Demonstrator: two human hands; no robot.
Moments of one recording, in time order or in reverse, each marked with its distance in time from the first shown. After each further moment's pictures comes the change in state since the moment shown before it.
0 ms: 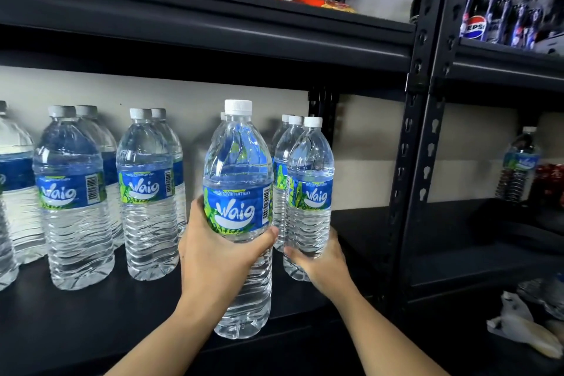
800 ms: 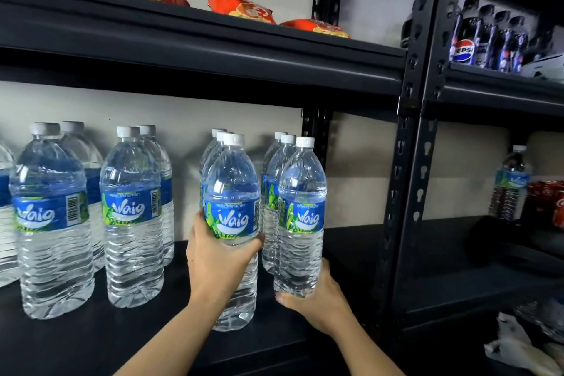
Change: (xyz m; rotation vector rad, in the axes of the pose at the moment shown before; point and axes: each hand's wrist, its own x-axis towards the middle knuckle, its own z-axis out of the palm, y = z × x) left_hand 0.048 -0.056 0.049 0.104 0.054 0.011; right_hand 0.005 0.018 -0.010 -0.262 -0.167 0.121
